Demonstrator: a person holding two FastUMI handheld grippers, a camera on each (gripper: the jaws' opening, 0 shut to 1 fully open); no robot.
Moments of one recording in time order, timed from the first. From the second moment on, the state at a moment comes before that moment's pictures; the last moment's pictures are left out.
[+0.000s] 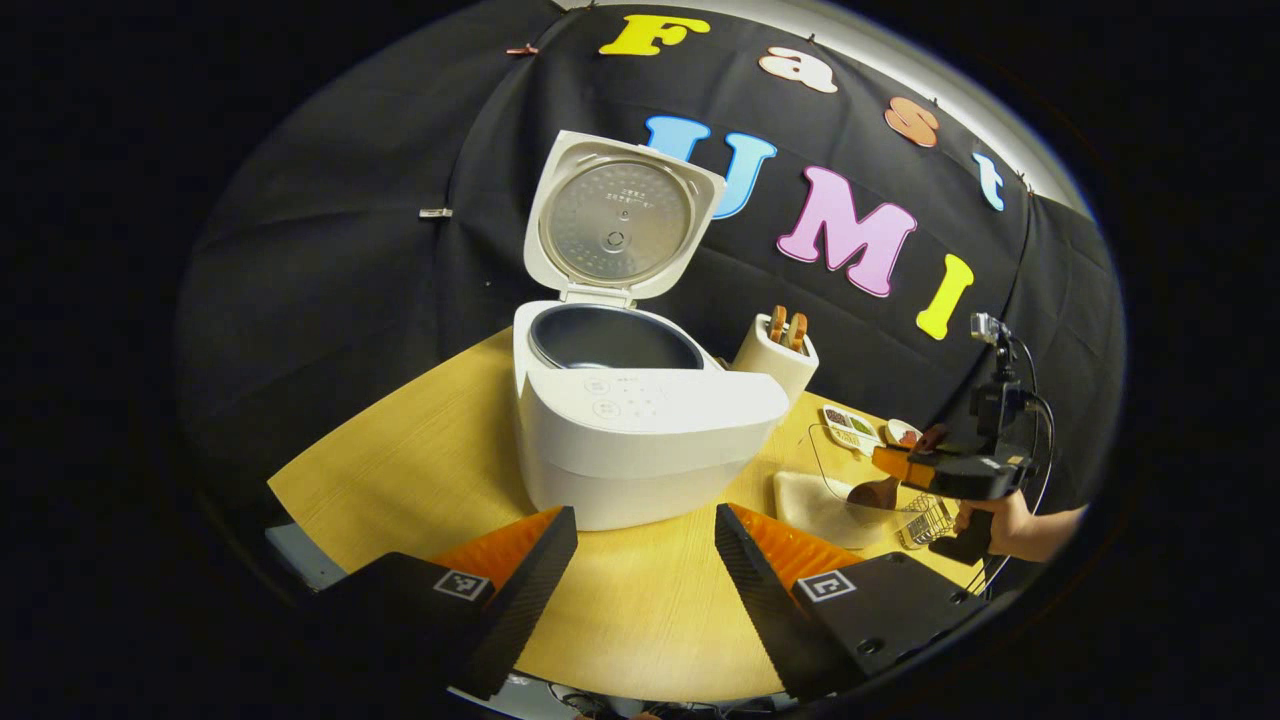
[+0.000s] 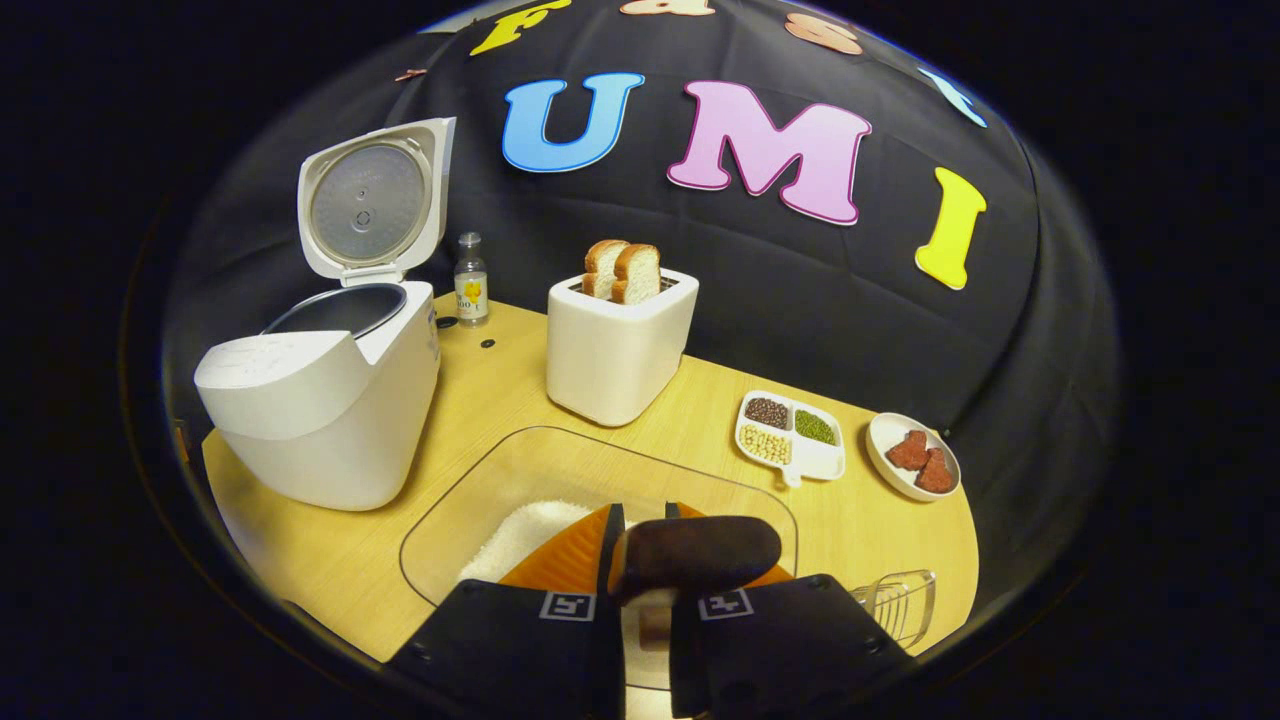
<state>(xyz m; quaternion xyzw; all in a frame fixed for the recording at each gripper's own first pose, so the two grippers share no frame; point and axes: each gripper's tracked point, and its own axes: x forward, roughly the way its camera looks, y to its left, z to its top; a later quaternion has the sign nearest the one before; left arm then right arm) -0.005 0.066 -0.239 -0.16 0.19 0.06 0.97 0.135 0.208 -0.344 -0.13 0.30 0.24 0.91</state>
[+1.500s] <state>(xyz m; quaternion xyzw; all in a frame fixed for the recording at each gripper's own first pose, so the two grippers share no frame) -0.012 0.098 -0.229 -0.24 0.16 0.05 0.96 0.153 0.172 -0.292 0.38 0.35 0.00 0.85</state>
